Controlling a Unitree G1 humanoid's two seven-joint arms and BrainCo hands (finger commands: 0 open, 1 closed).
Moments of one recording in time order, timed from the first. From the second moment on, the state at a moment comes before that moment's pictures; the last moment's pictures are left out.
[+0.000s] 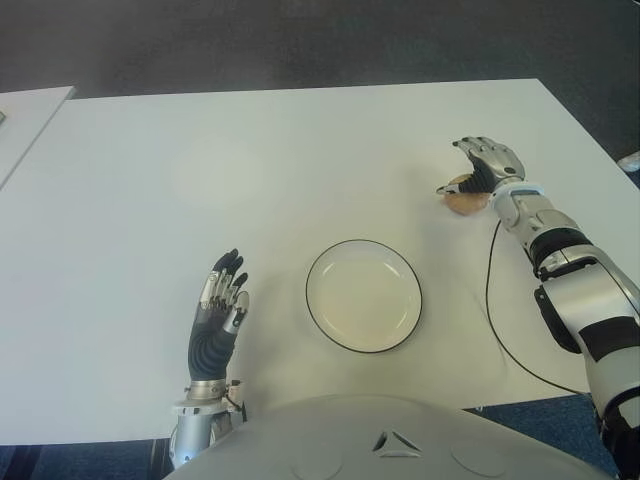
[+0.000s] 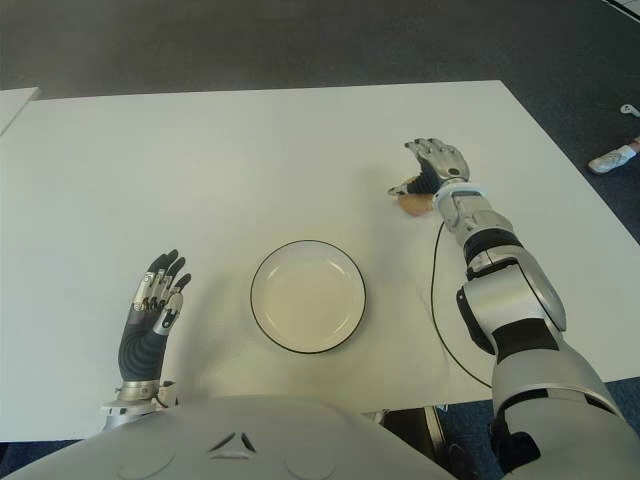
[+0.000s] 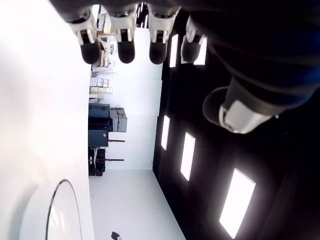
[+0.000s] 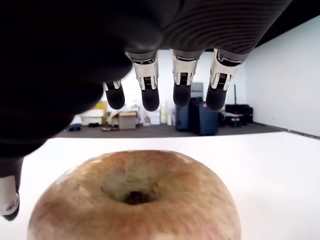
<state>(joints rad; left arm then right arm) 0.73 0.04 -0.10 -0.08 -0.19 -0.74 -0.15 -0.83 -0.57 0.50 1.29 -0.80 -0.28 -0.36</state>
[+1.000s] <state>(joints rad) 0.74 0.04 -0.09 -0.11 -0.21 -0.73 -0.18 -0.80 -0.56 0.50 1.31 -0.77 -0.23 -0.35</state>
